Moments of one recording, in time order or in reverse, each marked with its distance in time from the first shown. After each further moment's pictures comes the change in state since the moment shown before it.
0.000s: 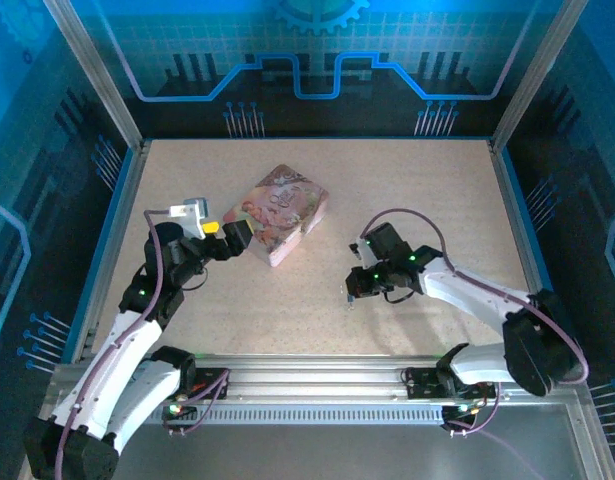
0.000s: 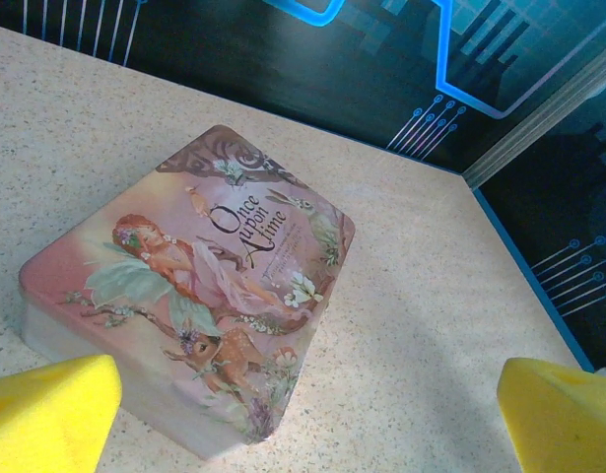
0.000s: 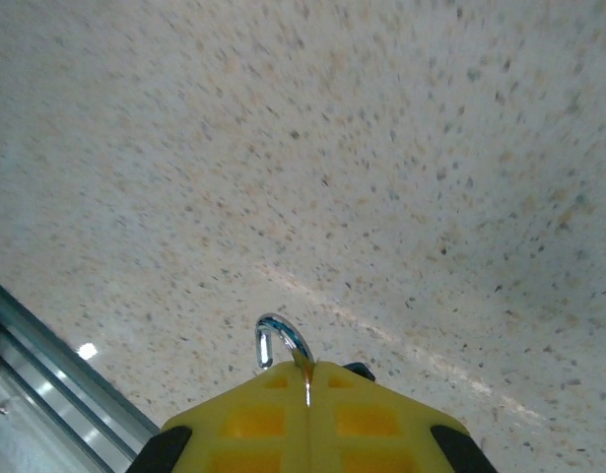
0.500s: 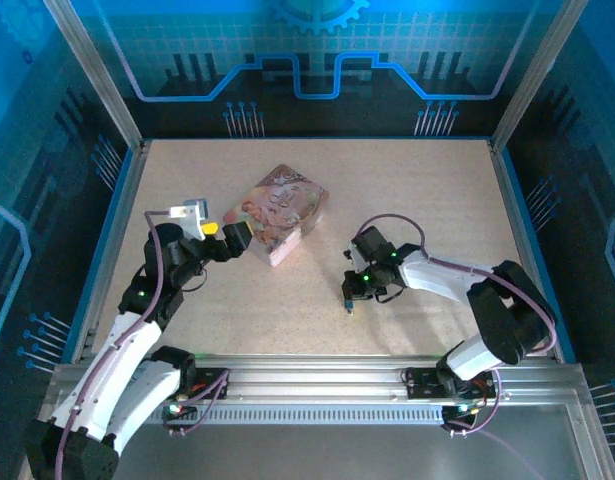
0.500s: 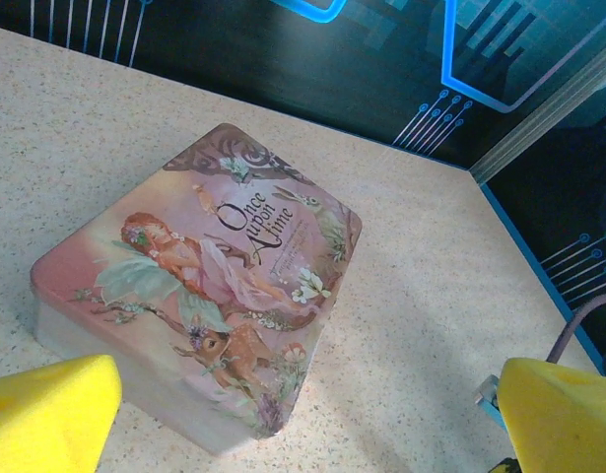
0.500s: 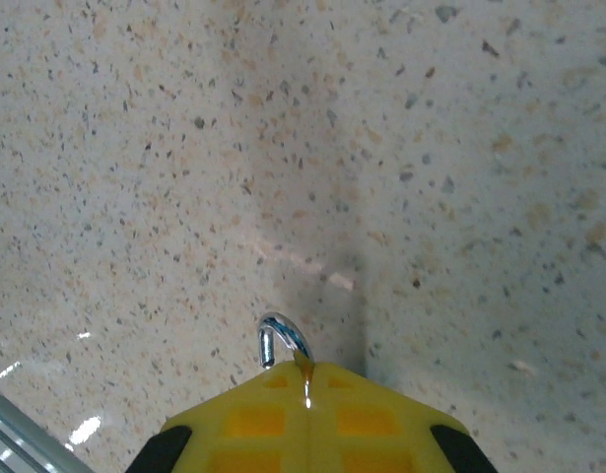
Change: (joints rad) left arm 0.001 -0.008 -0.004 -0.015 -0.007 0.021; right arm 0.008 0.188 0.018 0.065 0.013 0.029
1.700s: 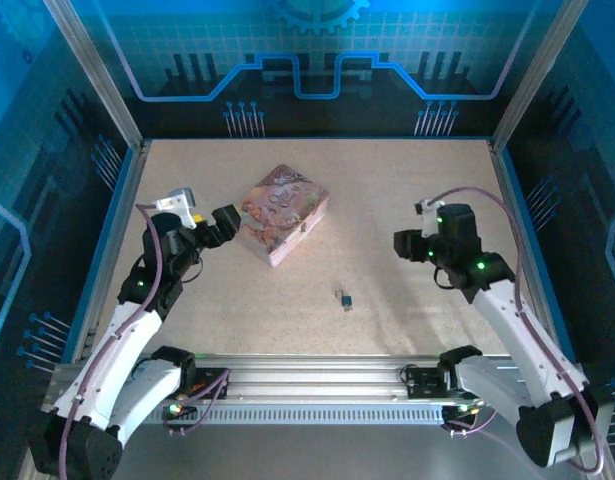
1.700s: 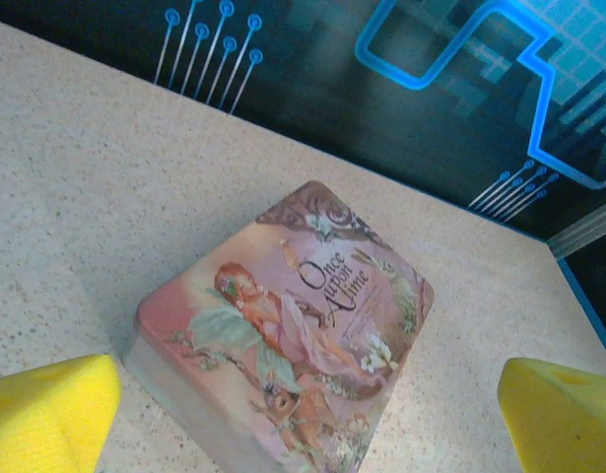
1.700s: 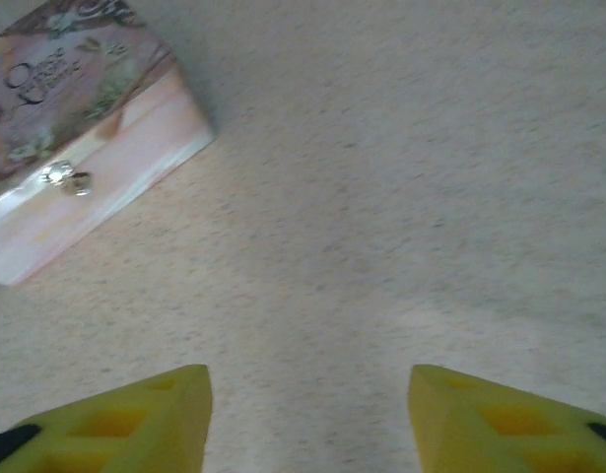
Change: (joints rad) left arm 0.033 0.067 0.076 -0.015 -0.183 -0.054; right arm -0.395 -0.621 0.011 -0.105 0.250 -0.332
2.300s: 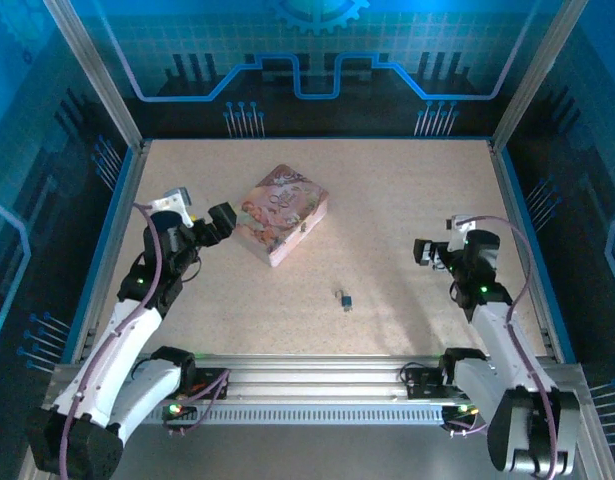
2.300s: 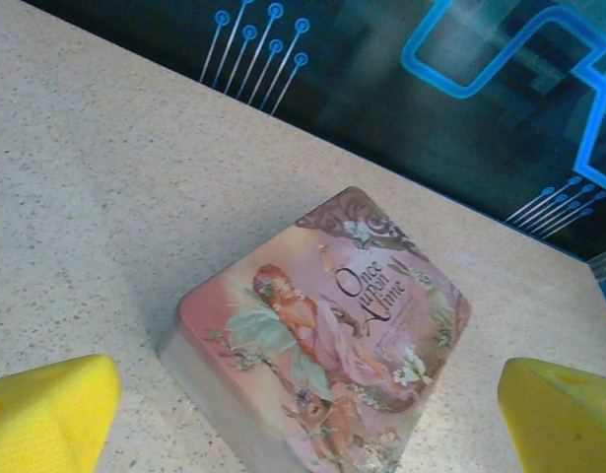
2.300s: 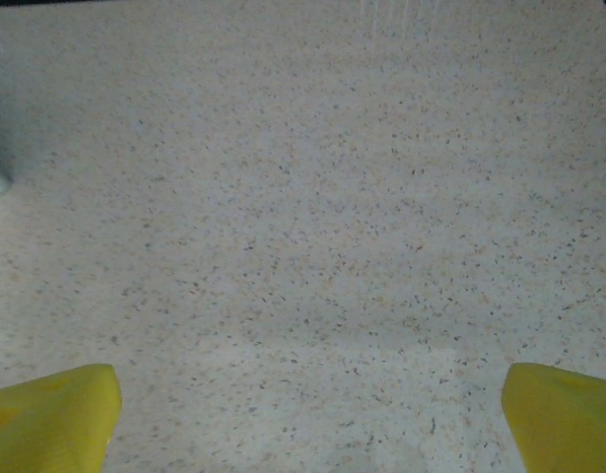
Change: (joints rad) left arm 0.007 0.029 0.010 -0.032 -0.072 -0.023; right arm -0.309 -0.002 -0.368 0.487 -0.048 -0.134
